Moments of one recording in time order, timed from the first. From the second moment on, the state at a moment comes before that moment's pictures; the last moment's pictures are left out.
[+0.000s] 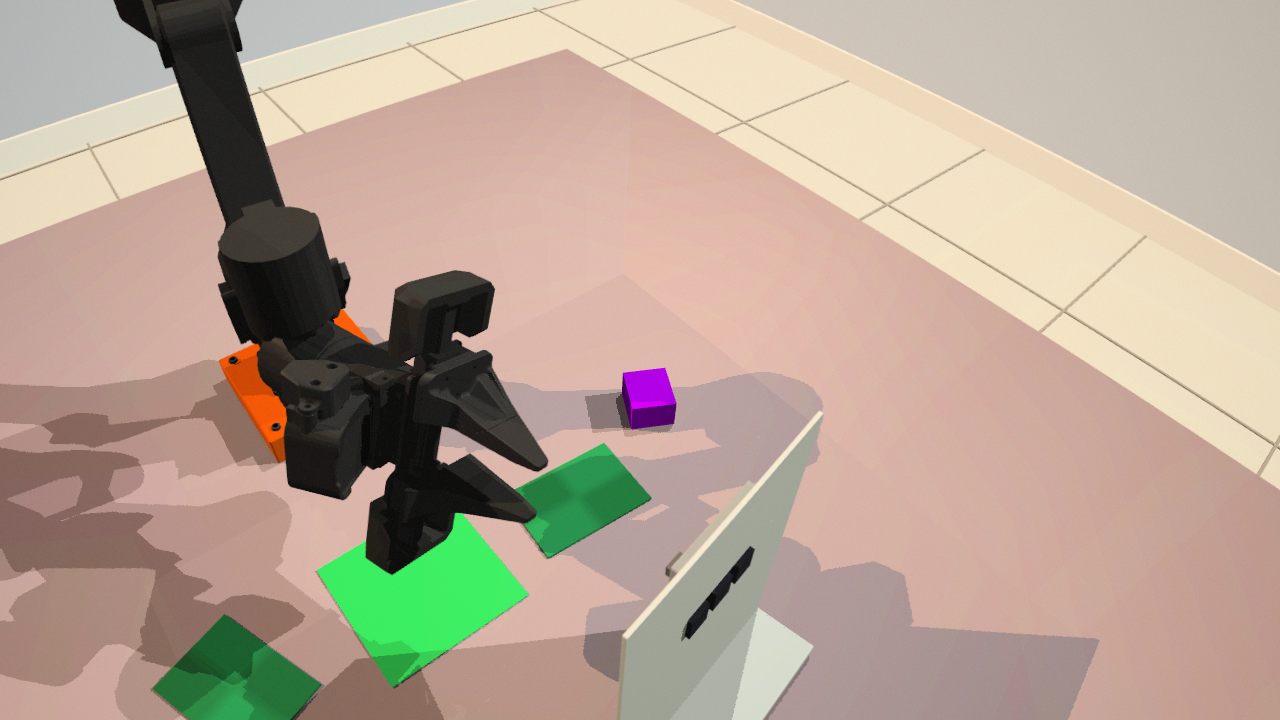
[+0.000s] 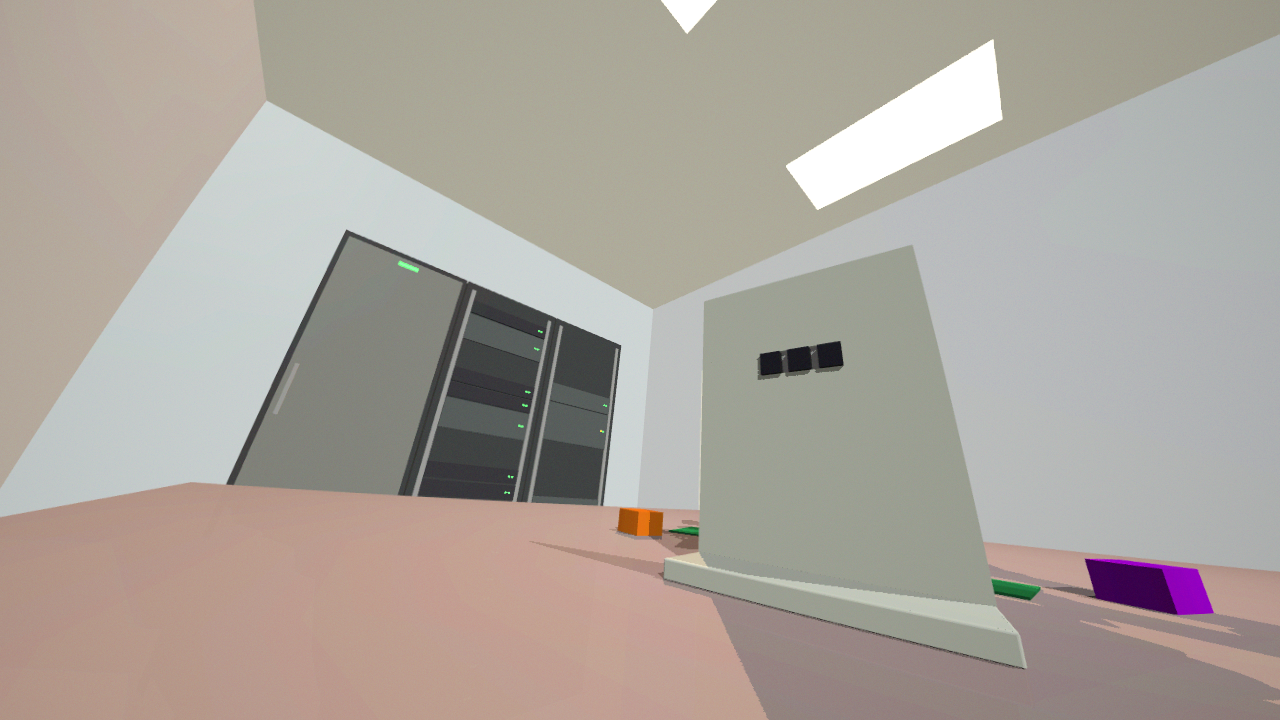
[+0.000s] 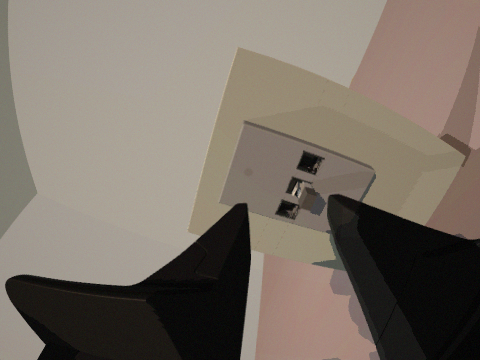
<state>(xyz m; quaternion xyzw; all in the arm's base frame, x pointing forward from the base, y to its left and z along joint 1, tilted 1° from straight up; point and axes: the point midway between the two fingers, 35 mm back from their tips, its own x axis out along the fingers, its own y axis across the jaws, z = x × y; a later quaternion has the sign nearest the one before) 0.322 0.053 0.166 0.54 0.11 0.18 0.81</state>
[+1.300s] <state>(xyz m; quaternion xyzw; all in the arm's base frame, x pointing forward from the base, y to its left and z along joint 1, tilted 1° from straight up) 0.337 0.088 0.130 0.68 0.19 0.20 0.68</state>
